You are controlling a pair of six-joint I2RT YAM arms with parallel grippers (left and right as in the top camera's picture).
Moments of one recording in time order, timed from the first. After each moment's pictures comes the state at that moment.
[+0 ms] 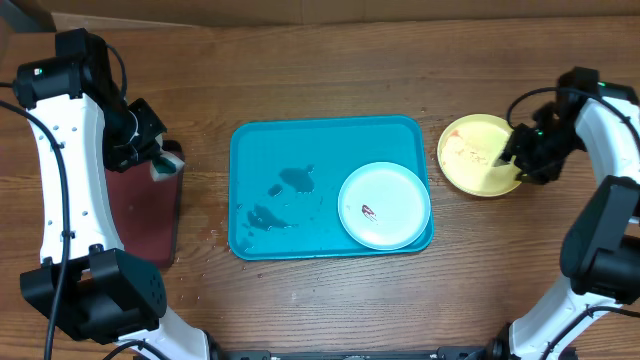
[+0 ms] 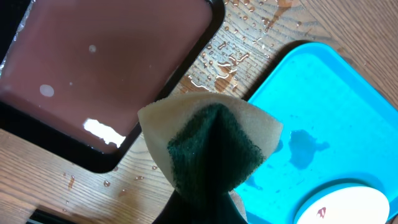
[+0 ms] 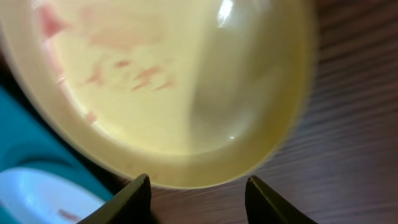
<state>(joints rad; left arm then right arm) 0.25 1.82 1.87 -1.51 0.08 -0.43 -0.25 1.98 1.53 -1.18 -0.26 0.22</state>
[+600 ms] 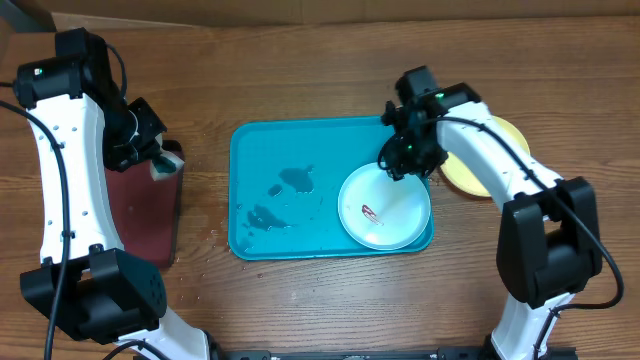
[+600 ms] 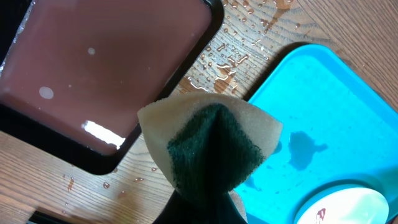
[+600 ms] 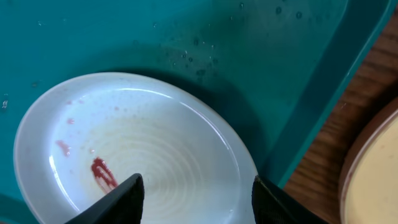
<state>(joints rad) 0.25 1.82 1.87 -1.50 0.08 -0.43 0.35 1.98 1.52 -1.03 -0.09 -0.04</state>
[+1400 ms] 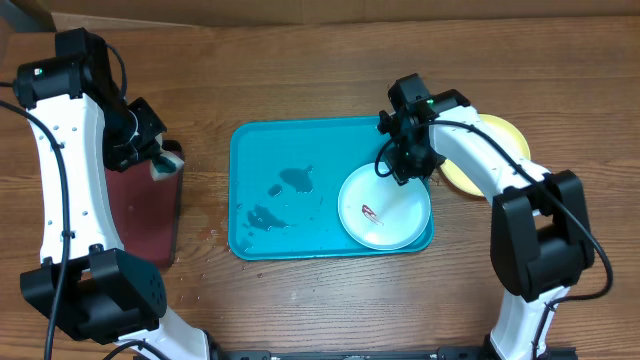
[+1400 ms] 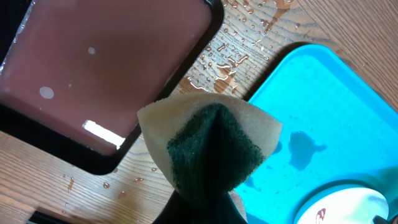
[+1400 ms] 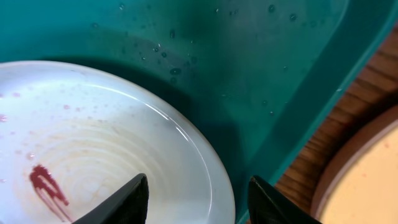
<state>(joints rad) 0.25 1.82 1.87 -1.50 0.08 -0.43 0.35 2.02 1.50 -1.00 -0.01 -0.14</state>
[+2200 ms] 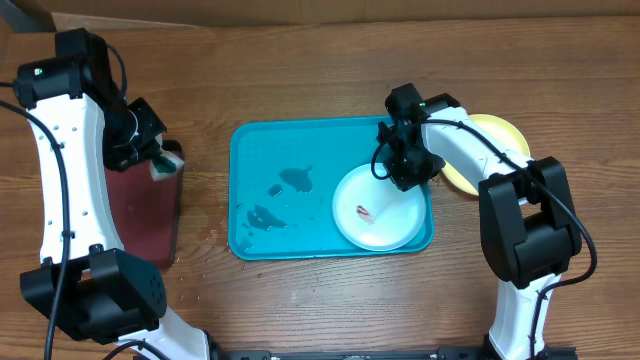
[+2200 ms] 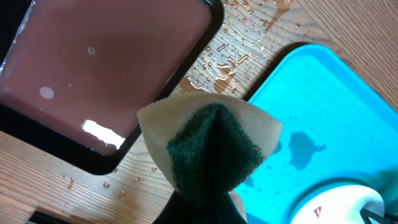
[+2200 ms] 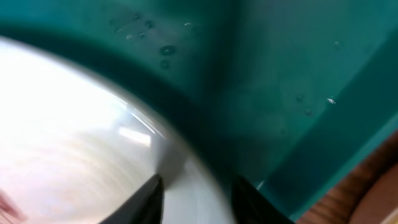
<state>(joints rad) 0.25 1.82 1.87 -1.50 0.08 -0.43 0.35 2.09 1.50 -1.02 -0.03 -0.13</state>
